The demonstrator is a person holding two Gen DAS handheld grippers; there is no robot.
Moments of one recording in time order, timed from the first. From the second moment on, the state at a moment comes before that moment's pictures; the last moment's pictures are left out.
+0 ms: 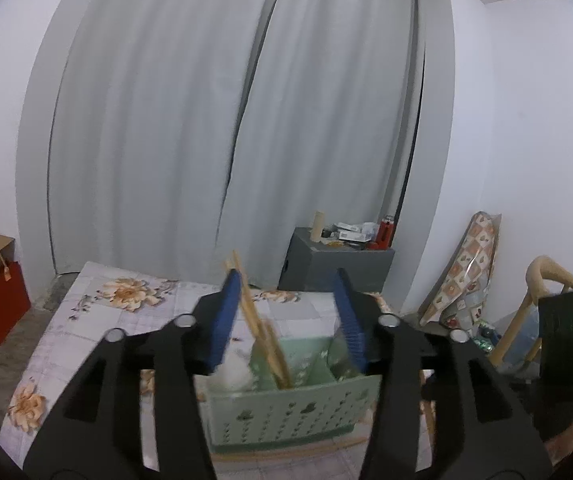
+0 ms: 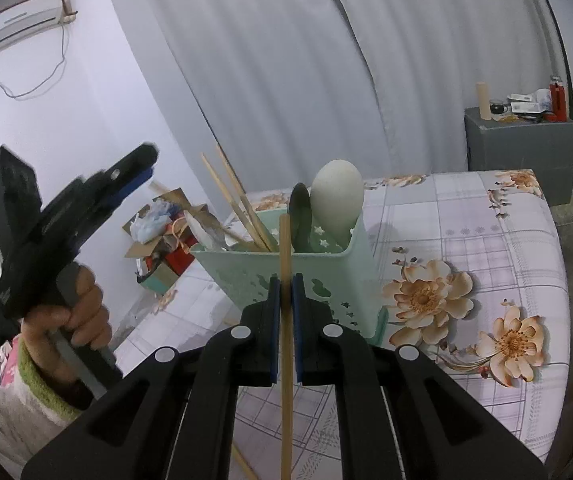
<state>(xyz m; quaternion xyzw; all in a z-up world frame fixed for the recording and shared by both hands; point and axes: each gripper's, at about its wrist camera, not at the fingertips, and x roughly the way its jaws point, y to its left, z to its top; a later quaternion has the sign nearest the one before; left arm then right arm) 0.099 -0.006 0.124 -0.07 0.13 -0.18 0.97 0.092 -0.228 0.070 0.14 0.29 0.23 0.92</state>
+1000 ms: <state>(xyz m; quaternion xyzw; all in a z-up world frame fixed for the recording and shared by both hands) 0.040 0.052 0.057 -0.09 0.20 -0.09 0.97 0.108 -0.211 0.178 0.11 0.16 0.26 0.94</state>
